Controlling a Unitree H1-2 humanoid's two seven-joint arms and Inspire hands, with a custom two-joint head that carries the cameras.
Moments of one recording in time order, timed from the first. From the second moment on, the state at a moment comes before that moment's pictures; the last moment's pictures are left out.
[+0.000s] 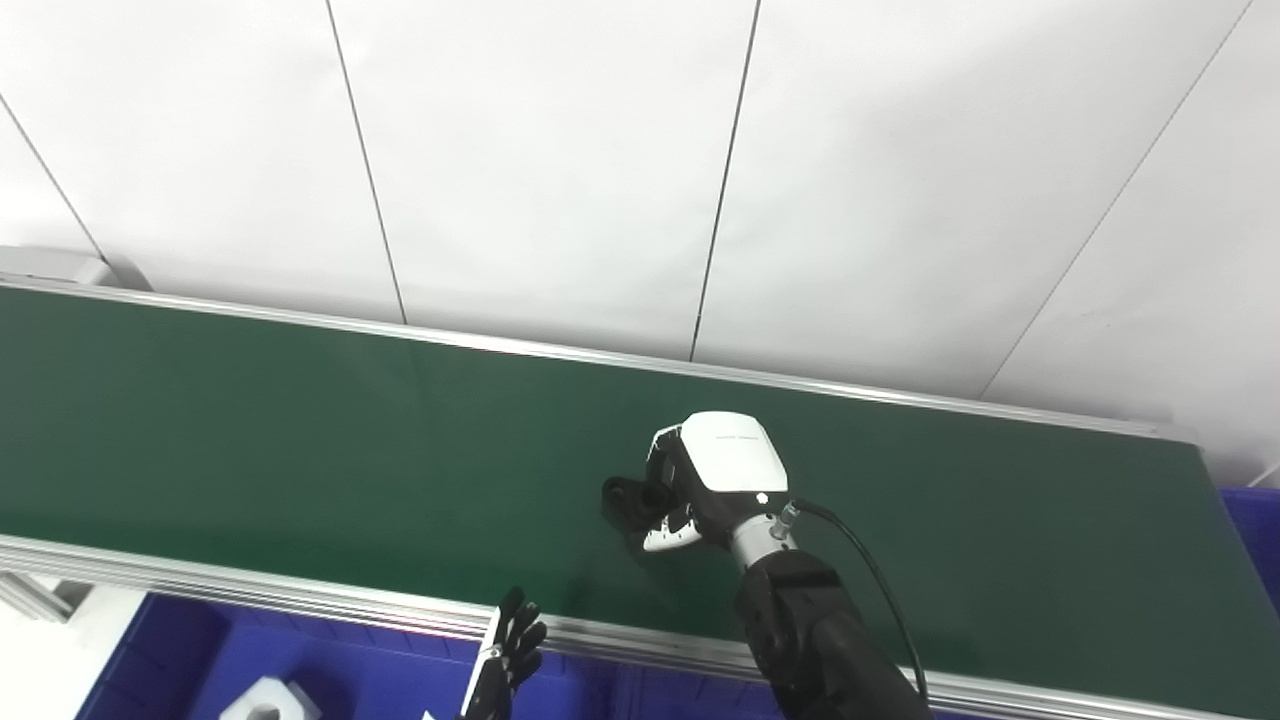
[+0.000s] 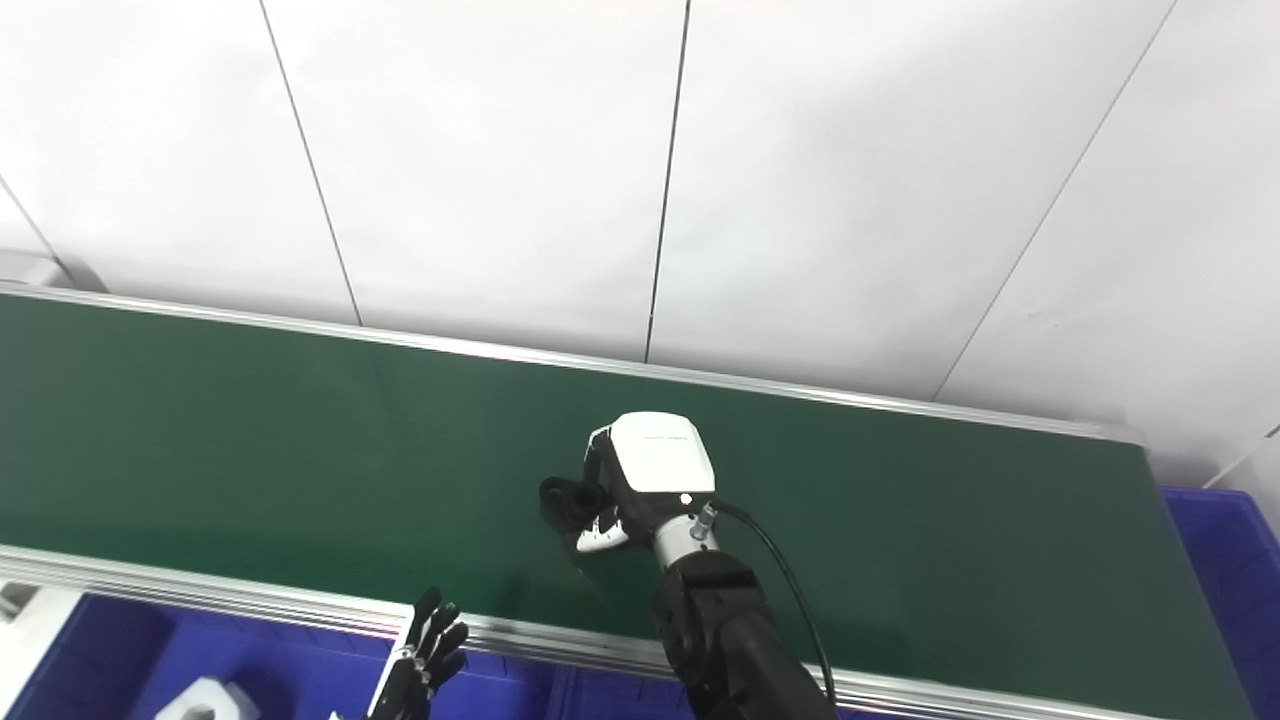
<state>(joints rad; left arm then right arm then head) 0.59 -0.02 -0.38 -0.19 0.21 -0.37 0.12 -0.31 -0.08 0.51 0.20 -1.06 0.29 0.08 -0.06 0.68</state>
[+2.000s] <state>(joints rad) 0.53 0.04 -0.22 -0.50 -0.04 -0.01 -0.04 0.39 -0.09 0.30 -0.62 -1.39 0.26 0.73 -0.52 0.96</state>
